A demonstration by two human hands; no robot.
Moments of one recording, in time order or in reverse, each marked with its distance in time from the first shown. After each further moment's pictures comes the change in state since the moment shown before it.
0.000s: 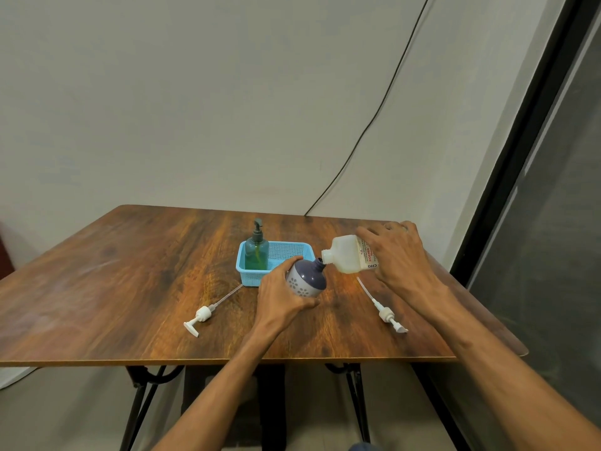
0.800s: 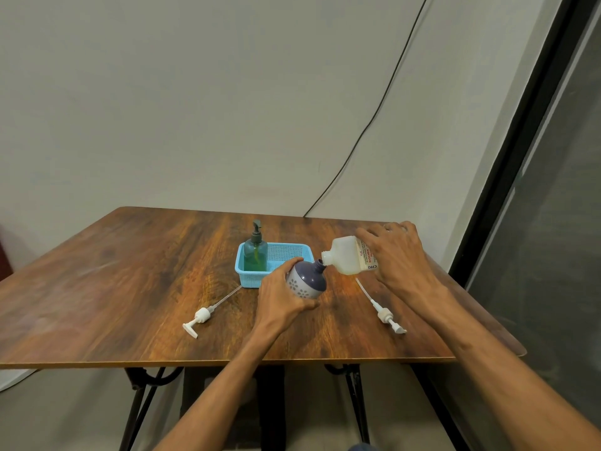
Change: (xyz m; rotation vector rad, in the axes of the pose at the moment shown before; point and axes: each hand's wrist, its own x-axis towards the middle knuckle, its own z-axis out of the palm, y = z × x) left_hand 0.001 -0.003 0.003 -0.002 -0.014 -0.031; right_hand -0.002 0.001 -0.003 -0.006 0.010 -0.008
